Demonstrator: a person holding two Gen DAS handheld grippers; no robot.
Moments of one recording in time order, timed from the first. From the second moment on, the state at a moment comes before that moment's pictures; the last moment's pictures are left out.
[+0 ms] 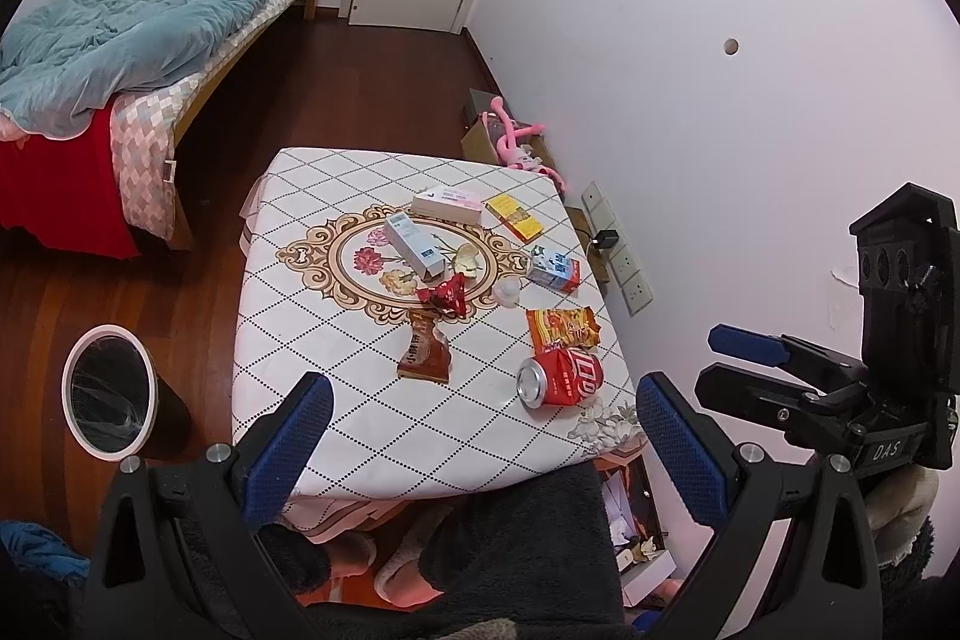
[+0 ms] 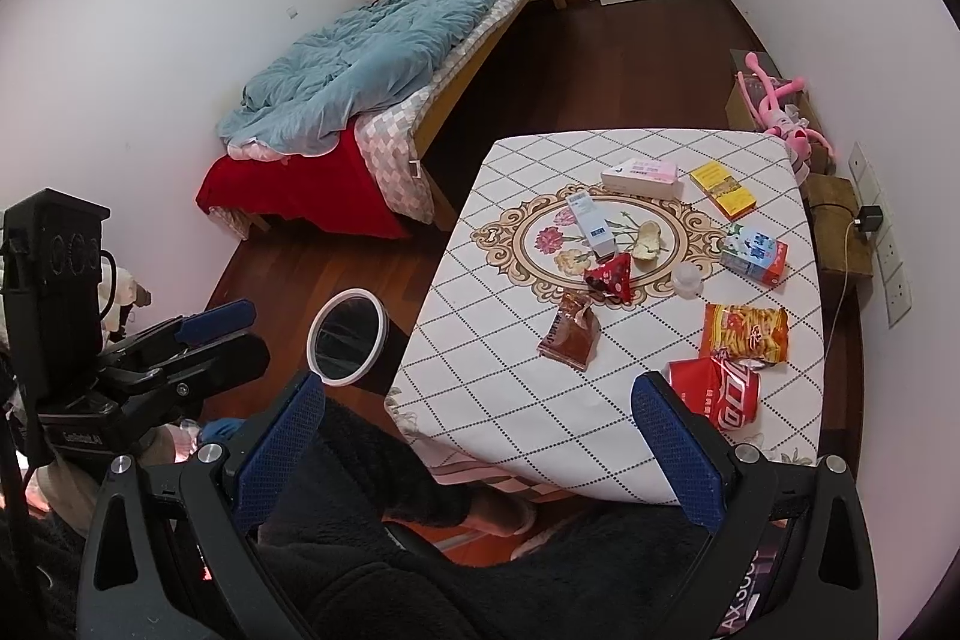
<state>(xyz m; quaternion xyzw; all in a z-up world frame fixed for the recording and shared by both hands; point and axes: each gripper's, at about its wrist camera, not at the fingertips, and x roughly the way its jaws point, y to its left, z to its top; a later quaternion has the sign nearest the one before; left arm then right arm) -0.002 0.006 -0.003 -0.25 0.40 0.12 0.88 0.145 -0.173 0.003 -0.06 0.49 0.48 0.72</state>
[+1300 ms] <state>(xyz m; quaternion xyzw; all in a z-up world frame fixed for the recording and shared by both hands) -0.006 0.009 0.004 -0.24 0.39 0.11 0.88 0.146 -0.170 0.017 -0.06 0.49 0.49 0.72</state>
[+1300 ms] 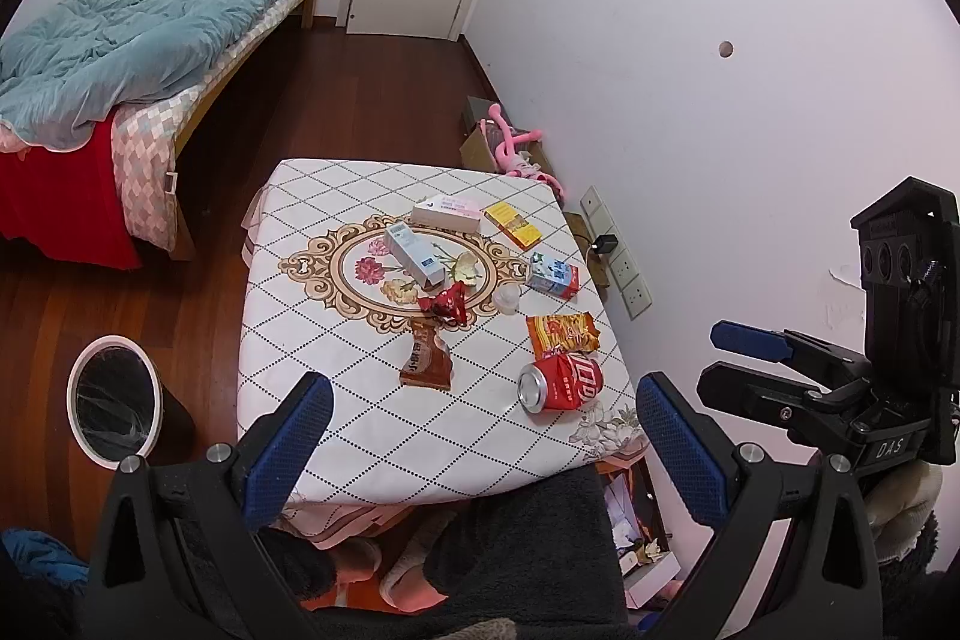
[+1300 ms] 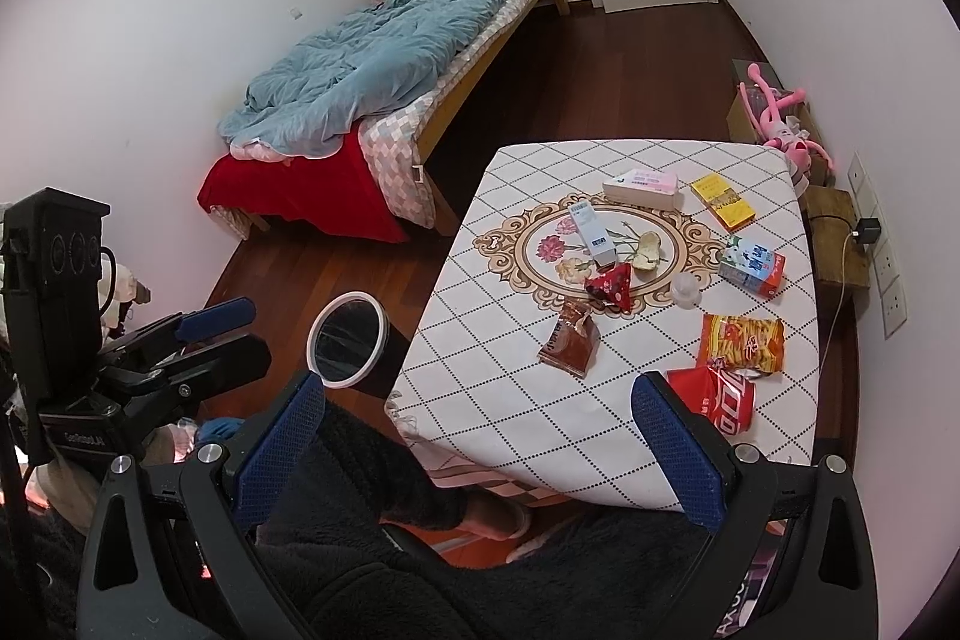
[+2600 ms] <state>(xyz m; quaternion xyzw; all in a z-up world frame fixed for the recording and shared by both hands) 0.098 0.050 -0.210 -0.15 0.54 0.25 0.79 0.227 -0.233 -0.226 0.22 0.63 0.13 0.73</state>
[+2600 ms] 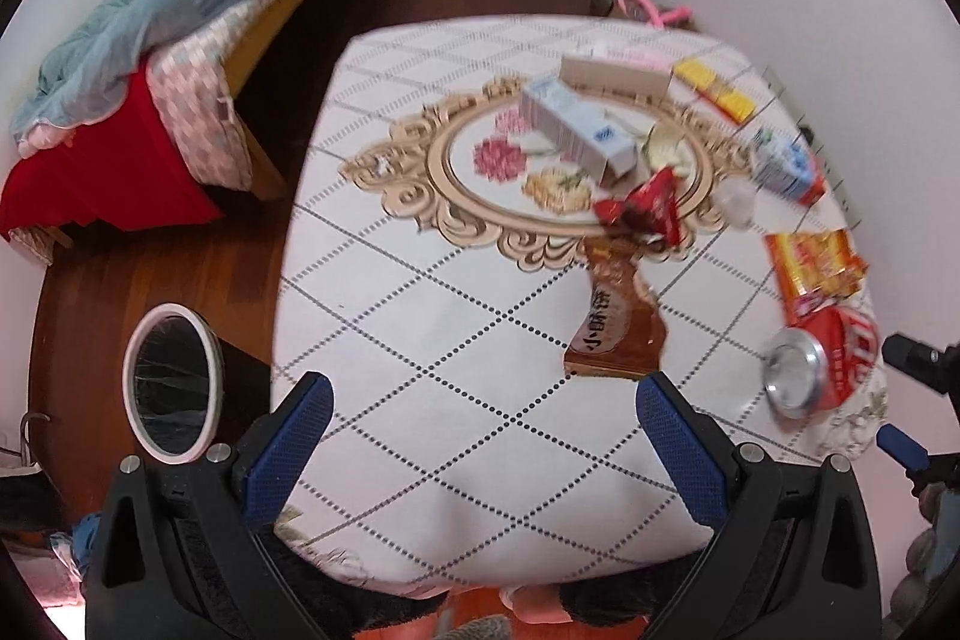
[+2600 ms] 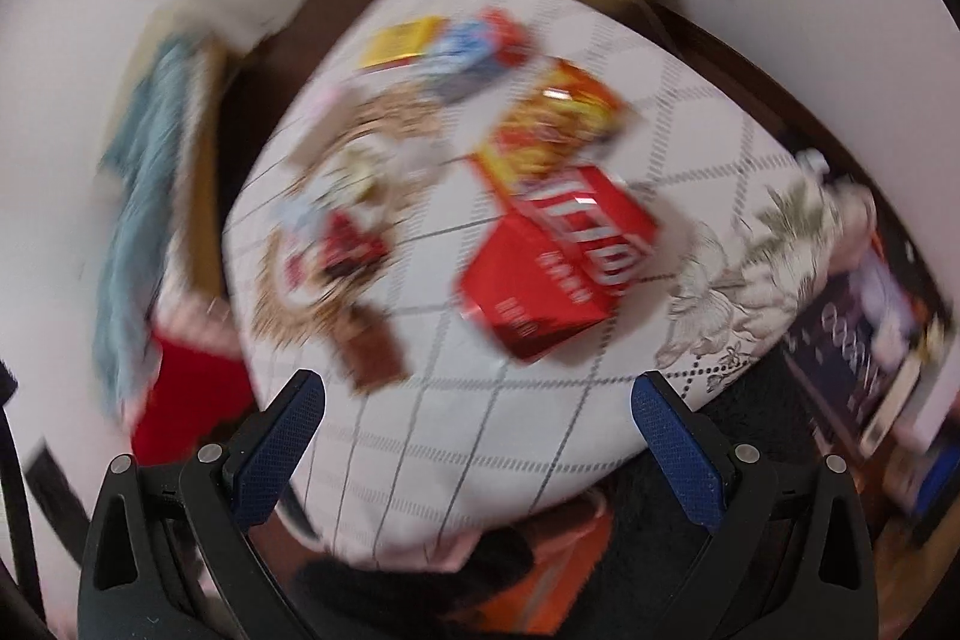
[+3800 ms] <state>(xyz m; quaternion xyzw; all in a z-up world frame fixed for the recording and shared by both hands) 0.199 0.047 -0.305 -0.21 0.60 0.14 0.76 0.281 -0.209 -0.312 0.16 0.69 0.07 0.71</state>
